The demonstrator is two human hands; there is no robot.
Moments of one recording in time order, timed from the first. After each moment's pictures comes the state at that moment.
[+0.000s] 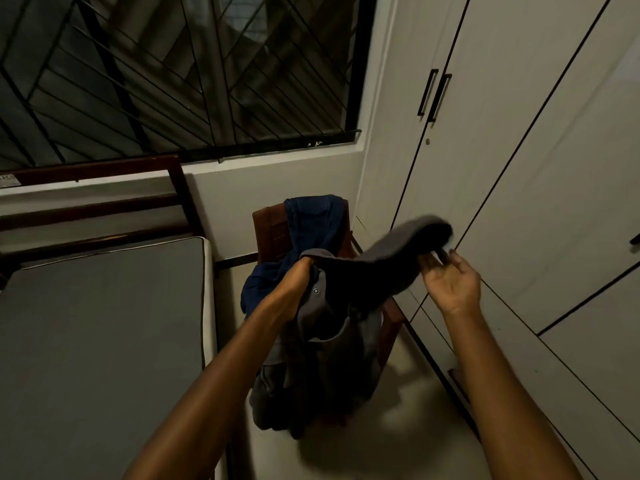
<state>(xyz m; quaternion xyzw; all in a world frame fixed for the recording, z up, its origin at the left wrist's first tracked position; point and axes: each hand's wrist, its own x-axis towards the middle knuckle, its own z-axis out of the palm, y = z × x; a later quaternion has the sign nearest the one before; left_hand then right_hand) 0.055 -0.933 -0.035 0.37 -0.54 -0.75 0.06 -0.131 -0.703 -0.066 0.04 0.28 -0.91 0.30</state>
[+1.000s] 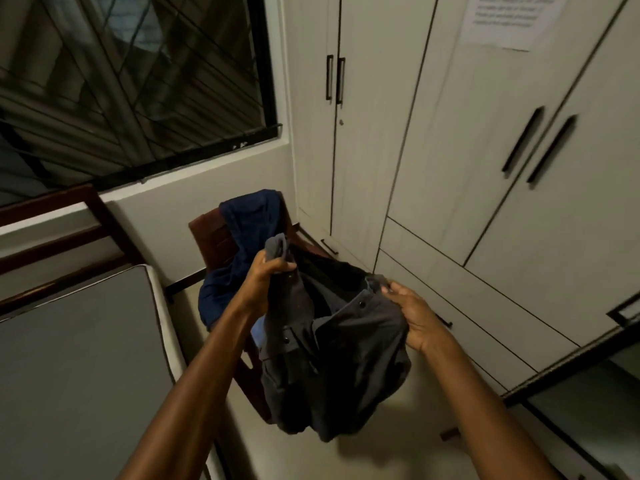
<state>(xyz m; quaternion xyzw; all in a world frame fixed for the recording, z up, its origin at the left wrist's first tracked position) 0.088 -0.863 -0.021 0.10 -0.64 -0.76 0.08 0.004 -0.594 -0.092 0.05 0.49 -0.81 0.33</state>
